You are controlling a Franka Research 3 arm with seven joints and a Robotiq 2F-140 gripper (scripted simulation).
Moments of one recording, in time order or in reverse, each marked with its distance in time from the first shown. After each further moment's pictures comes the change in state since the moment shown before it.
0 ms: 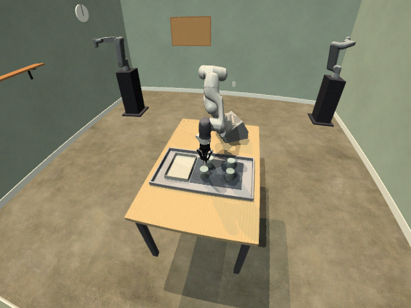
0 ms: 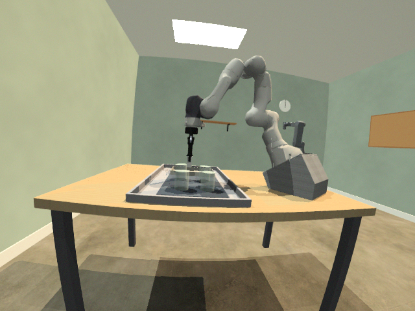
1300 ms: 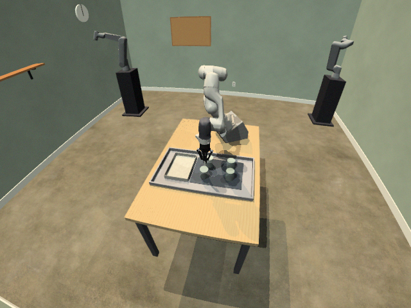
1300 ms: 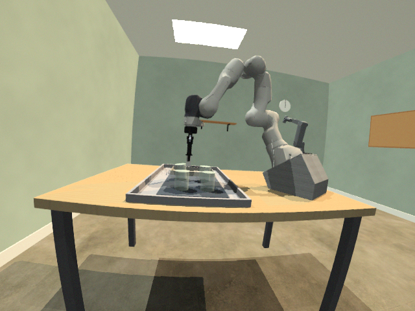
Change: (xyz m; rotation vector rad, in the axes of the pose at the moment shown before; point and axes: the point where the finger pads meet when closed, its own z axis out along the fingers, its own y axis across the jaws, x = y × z) arm -0.005 0.001 -0.003 -0.002 0.000 0.000
